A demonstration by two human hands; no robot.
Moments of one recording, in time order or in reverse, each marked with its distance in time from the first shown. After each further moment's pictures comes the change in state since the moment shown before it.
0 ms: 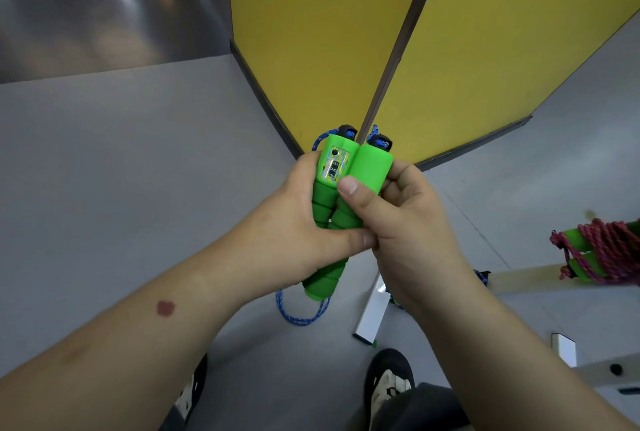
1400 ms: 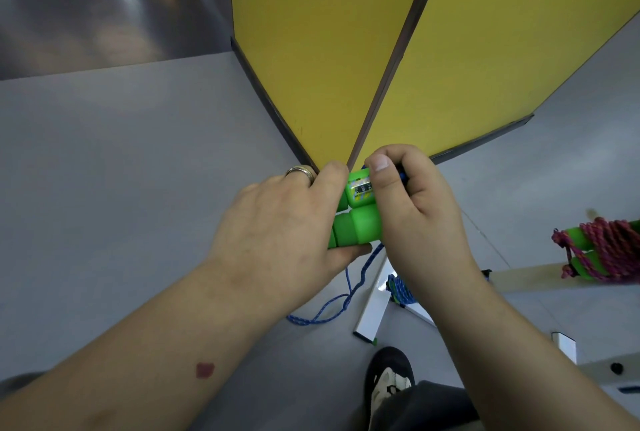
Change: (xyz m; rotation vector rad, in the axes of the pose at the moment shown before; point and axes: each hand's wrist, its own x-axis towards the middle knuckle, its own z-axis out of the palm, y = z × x) left_hand -0.015 0.011 0.007 1.137 0.294 0.240; right_hand -0.005 -0.013 -0.001 -0.585 0.041 -0.288
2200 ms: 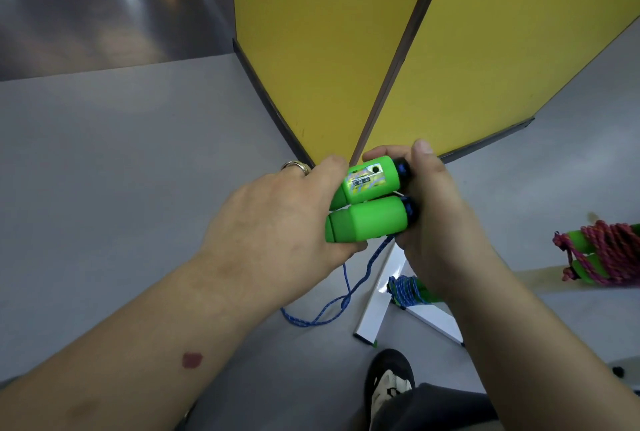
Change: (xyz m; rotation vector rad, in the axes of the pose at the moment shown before) left_hand 0.003 -0.005 -0.011 -0.089 -0.108 -0.086; right_hand 0.011 0.003 -0.012 0.437 -0.218 0.263
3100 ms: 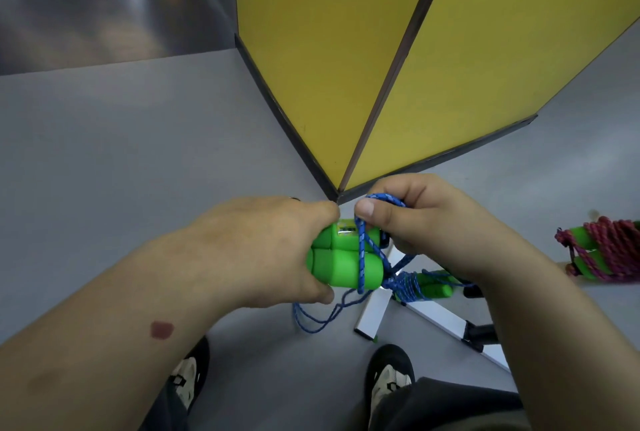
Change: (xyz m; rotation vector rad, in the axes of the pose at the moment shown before) left_hand -0.002 -0.012 -0.014 0.135 -0.528 0.062; right_hand -0.002 -0.015 -0.024 -0.563 -0.318 0.084
